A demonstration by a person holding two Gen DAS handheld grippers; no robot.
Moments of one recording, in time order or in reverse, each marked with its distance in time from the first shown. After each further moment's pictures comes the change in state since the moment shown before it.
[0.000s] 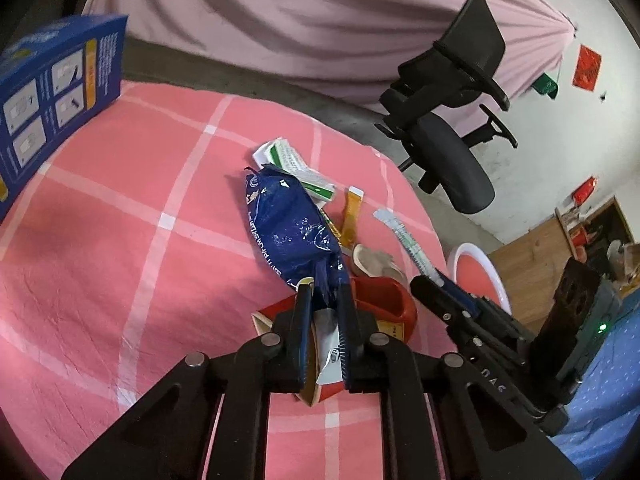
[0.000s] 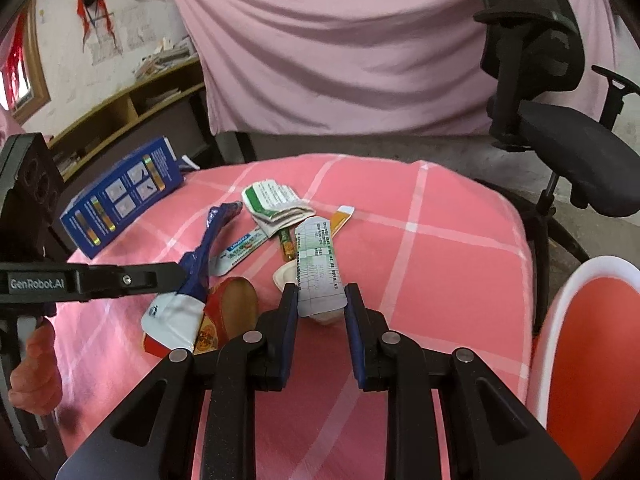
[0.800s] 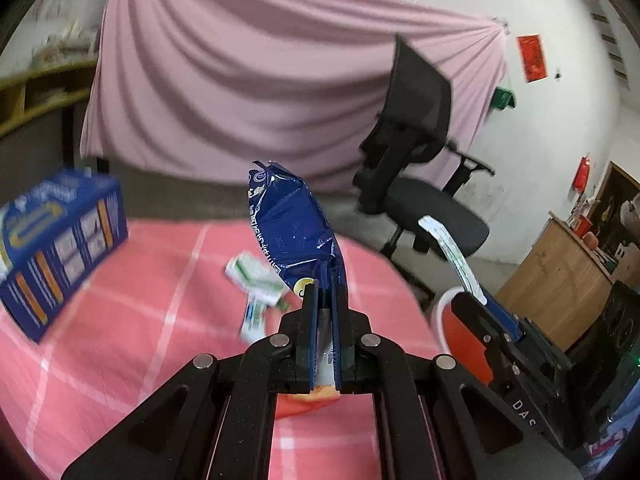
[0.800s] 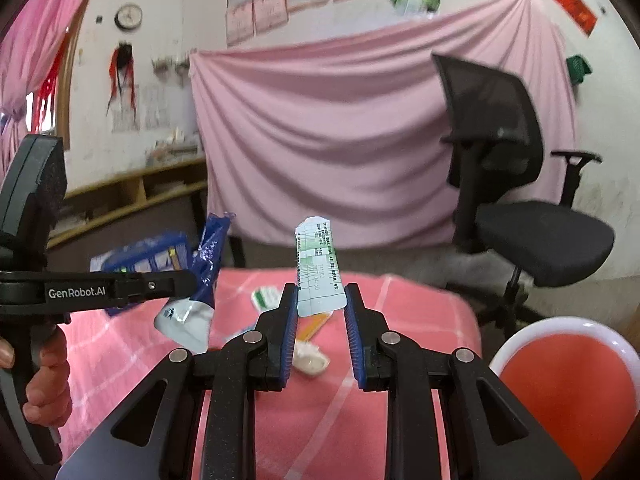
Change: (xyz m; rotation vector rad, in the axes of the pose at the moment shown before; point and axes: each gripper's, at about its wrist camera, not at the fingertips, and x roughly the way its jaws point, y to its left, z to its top) left arm -0.044 -0.085 -0.041 0.245 -0.397 0.089; right arm -0.094 0.011 -0.018 -0.050 -0.478 -0.085
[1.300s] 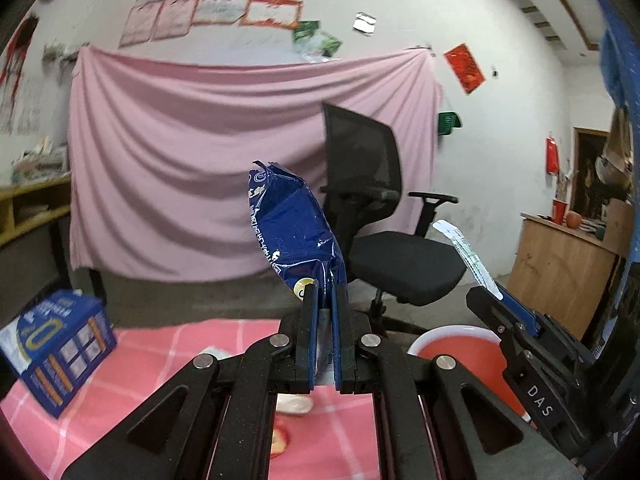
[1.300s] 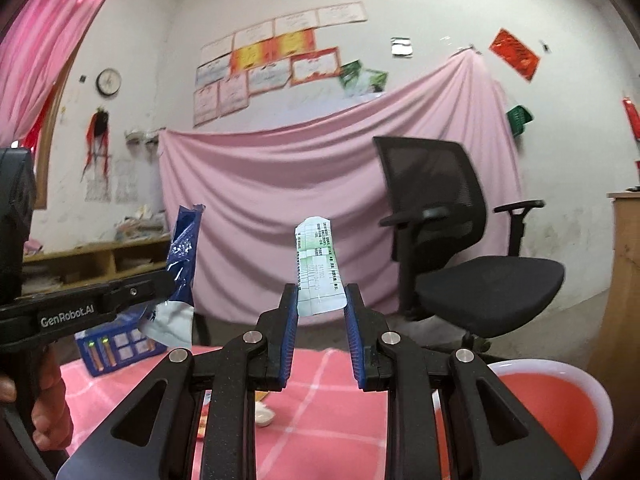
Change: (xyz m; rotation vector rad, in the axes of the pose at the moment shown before) left arm -0.023 -0.092 -0.016 0.259 -0.259 -0.025; right arm -0.067 -0.039 0.015 0.050 -0.268 -0.163
